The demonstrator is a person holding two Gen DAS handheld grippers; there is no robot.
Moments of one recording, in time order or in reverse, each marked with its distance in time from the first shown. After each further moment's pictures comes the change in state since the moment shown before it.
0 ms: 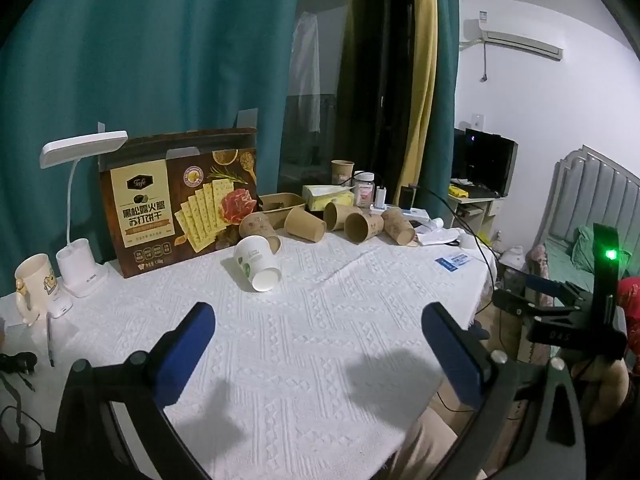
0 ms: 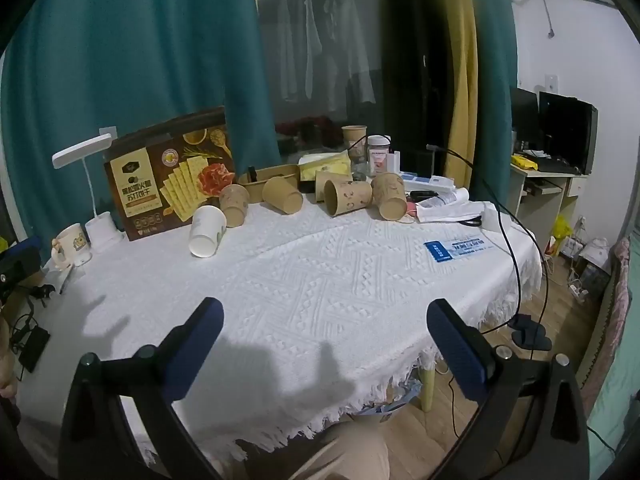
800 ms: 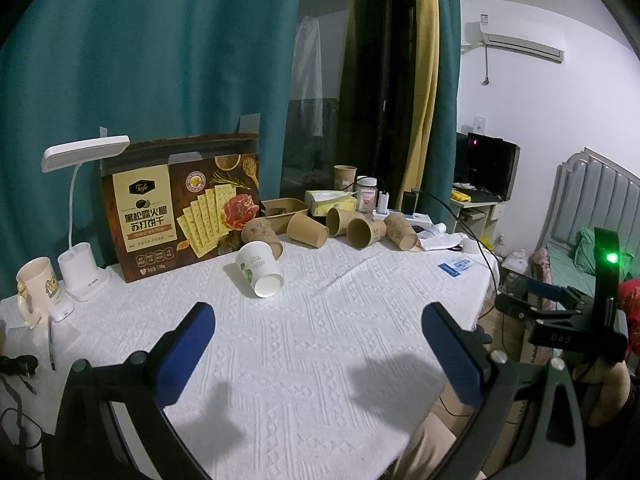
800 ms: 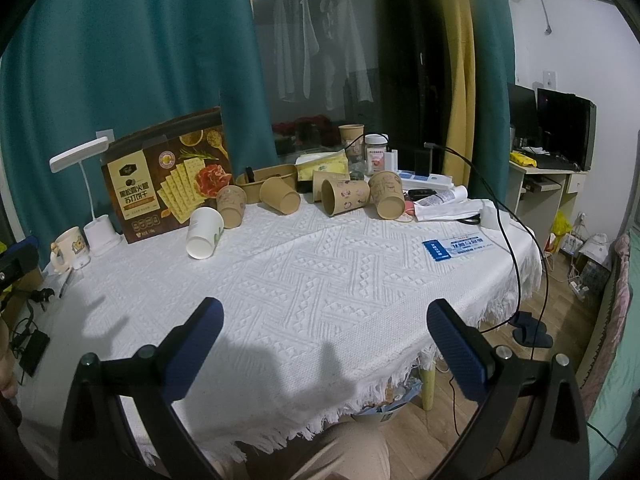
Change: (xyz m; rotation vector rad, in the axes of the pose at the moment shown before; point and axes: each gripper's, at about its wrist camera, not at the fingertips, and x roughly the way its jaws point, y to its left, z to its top) left arm 0.000 0.004 0.004 0.000 -0.005 0.005; right arm -0.002 0.003 -0.001 0.006 0.001 0.001
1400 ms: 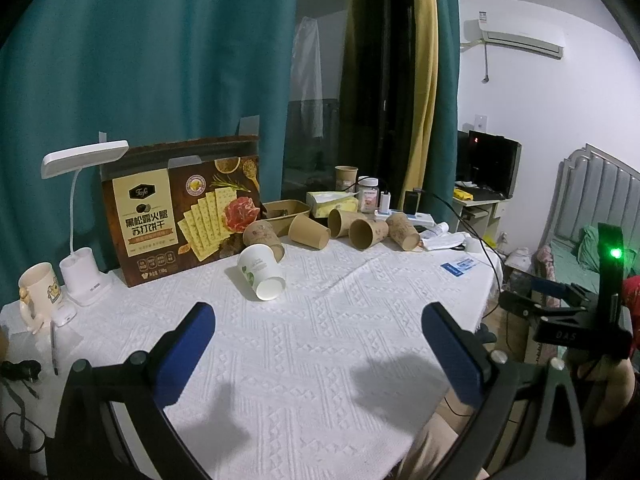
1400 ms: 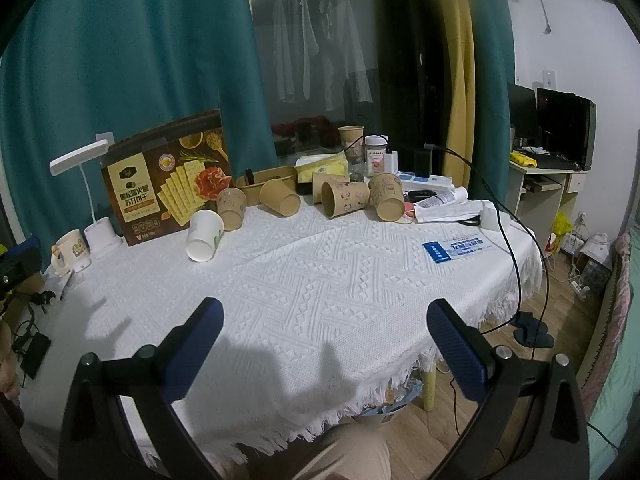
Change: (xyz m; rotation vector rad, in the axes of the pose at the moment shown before) left arm 0.007 -0.001 0.006 0.017 -0.004 0.019; right arm 0.000 0.000 0.000 0.002 0.001 0.003
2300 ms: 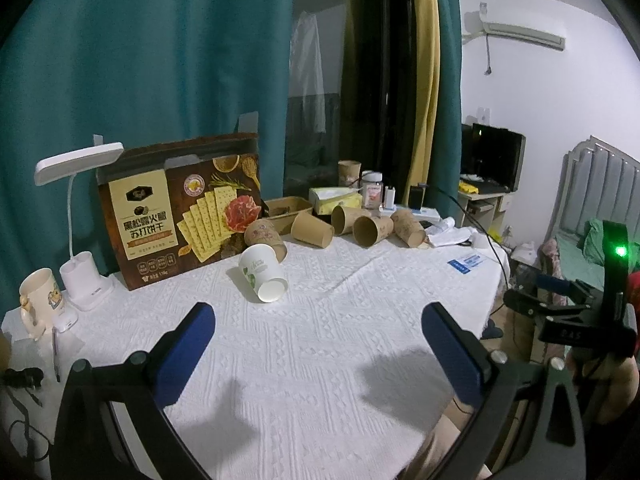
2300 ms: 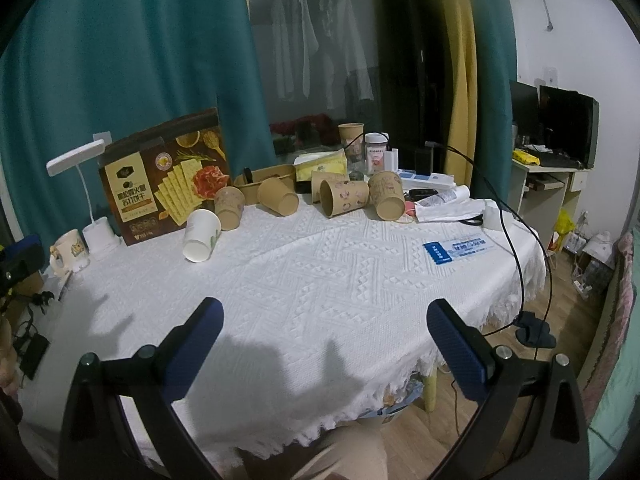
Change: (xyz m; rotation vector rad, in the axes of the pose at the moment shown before) left arm 0.019 -0.006 0.002 0.023 0.034 0.017; right arm 0.011 -0.006 0.005 -0.016 0.006 -0.007
